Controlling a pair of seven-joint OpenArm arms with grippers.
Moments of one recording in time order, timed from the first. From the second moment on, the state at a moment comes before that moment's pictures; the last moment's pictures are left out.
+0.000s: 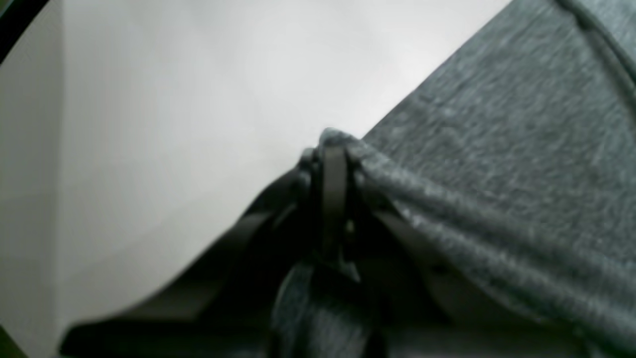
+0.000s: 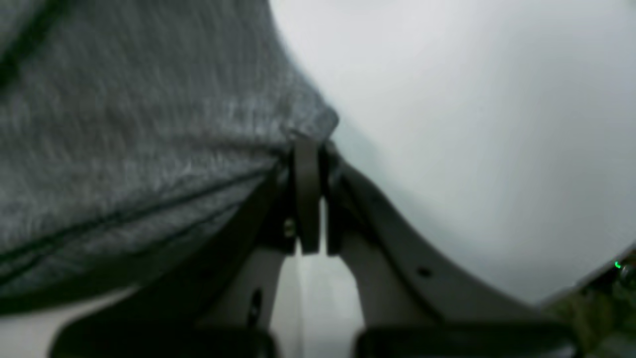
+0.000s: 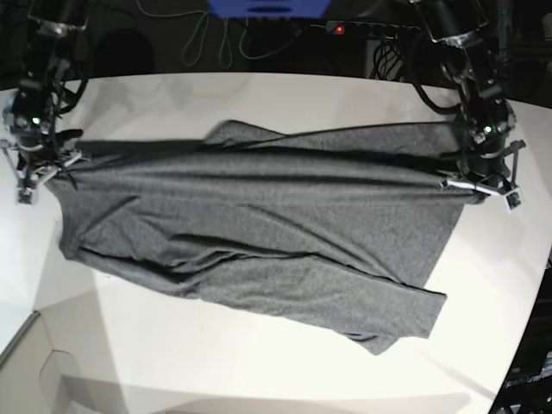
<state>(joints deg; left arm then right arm) 5.5 -5.4 -26.6 87.1 -9.1 0.1 29.1 -12.0 13.0 27.3 96.8 -0.1 7.1 -44.5</state>
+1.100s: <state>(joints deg) 8.5 -4.5 -30.2 96.1 -8.9 -0.2 39.6 -15.5 11.6 28.3 102.2 -0.5 7.4 -47.1</state>
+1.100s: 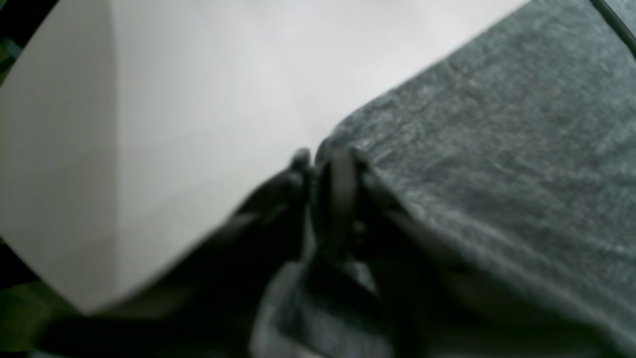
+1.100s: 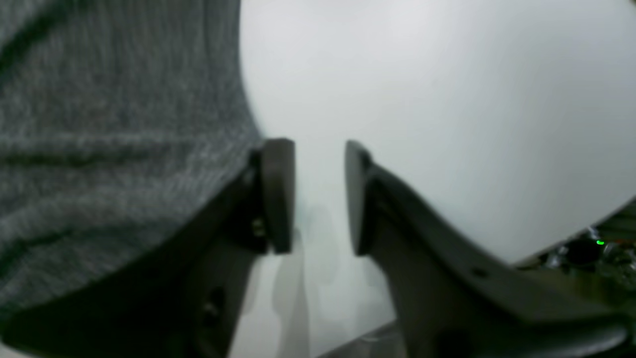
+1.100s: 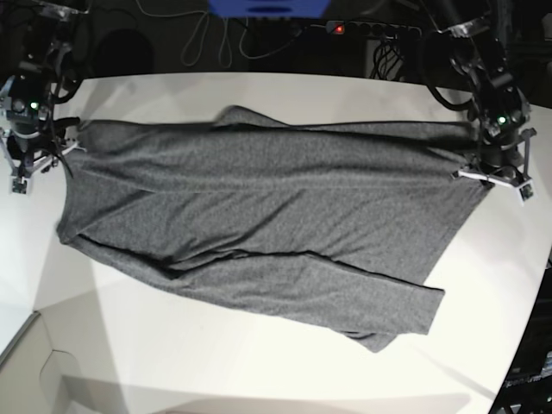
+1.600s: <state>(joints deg) 10.4 1.2 -39.3 101.2 -8.5 0.2 39.4 -17.2 11.9 28.7 104.1 -0.5 17.5 -46.9</state>
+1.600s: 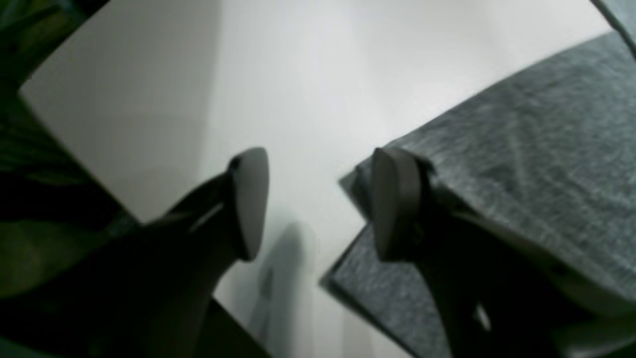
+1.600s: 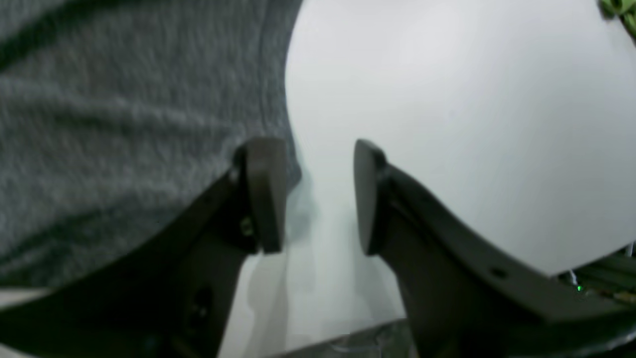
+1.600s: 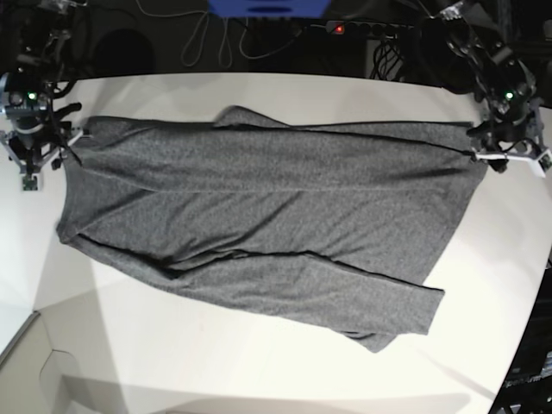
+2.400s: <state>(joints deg) -43.6 -10.6 -15.2 22.6 -8.7 0.3 9.1 -16.8 6.8 33.2 105.1 -0.7 17.8 -47.0</state>
